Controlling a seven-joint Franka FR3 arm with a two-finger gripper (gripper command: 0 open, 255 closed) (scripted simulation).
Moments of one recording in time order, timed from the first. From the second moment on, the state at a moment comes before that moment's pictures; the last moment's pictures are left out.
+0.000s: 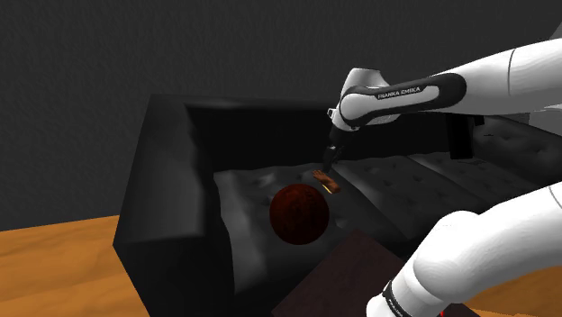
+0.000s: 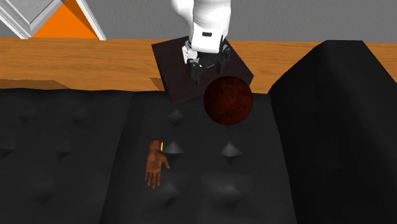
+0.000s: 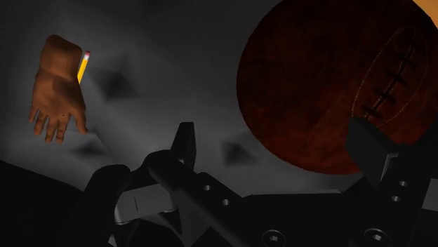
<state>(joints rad) -0.09 -0.44 -0.21 -2.52 -0.08 2.11 -0.44</state>
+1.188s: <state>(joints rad) -0.17 0.23 -0.34 -2.22 0.08 2.53 -0.83</state>
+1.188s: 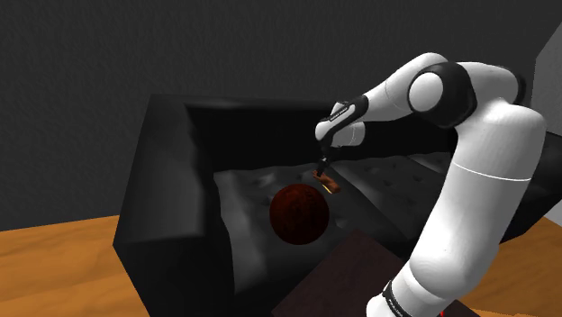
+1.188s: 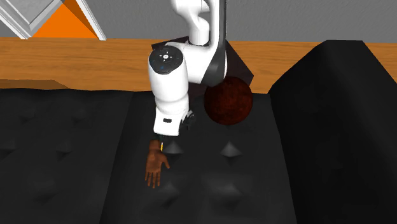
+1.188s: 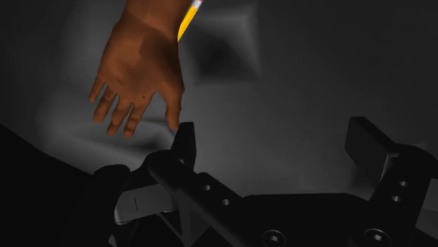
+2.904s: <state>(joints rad) -0.31 0.63 -0.26 -1.93 0.22 2.65 -1.00</state>
